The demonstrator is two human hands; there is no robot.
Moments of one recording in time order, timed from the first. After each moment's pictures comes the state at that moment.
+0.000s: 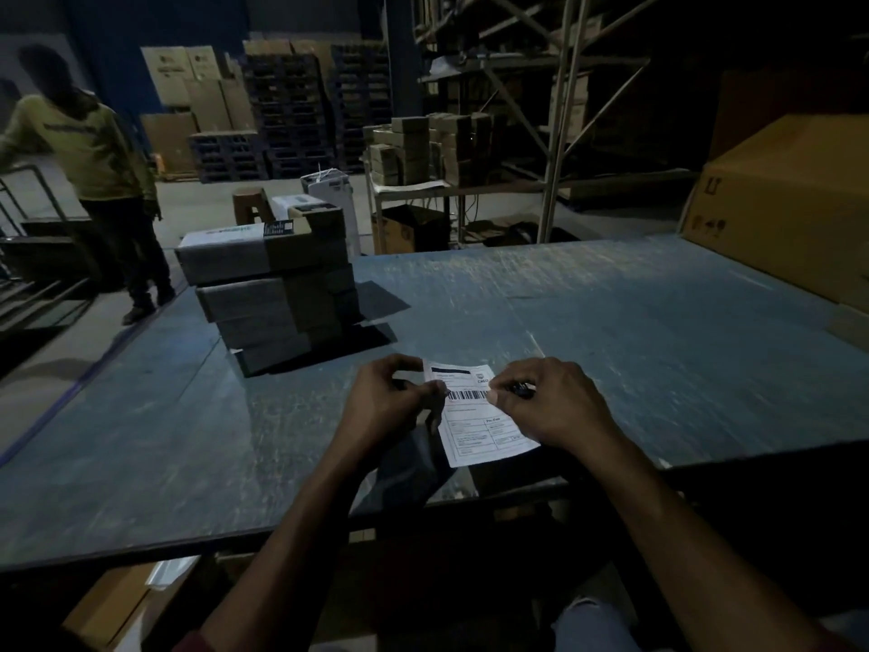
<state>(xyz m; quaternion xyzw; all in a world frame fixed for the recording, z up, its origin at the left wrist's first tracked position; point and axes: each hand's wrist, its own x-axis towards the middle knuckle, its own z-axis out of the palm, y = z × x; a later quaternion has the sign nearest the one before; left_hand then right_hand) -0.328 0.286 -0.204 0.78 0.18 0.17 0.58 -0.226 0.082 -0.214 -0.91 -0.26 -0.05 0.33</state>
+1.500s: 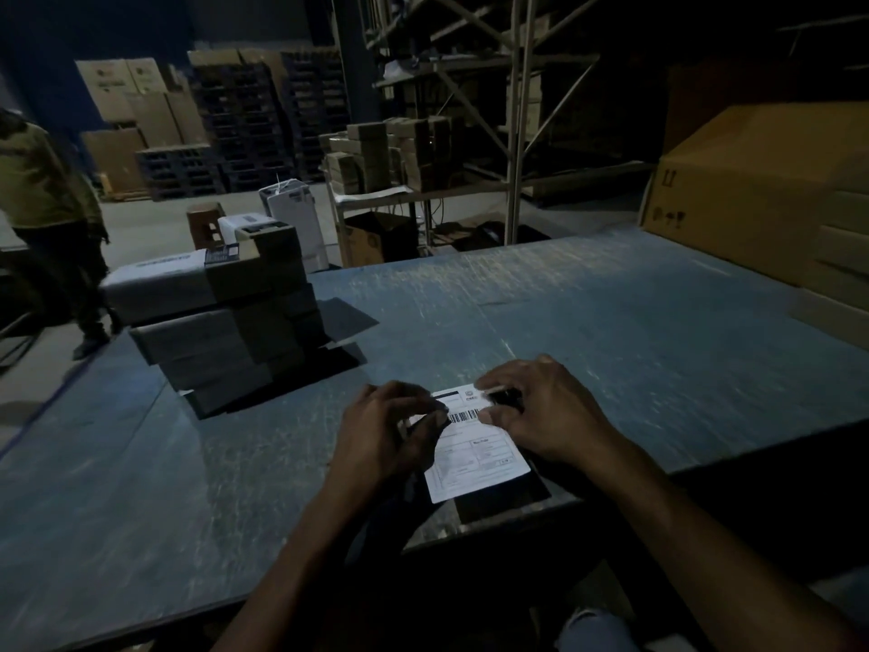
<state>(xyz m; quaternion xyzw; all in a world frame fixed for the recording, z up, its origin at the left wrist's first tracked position) -0.304 0.286 -0.232 0.91 -0.02 0.30 0.29 -0.211 0.074 -0.204 -0.90 -0.31 -0.09 0.28</state>
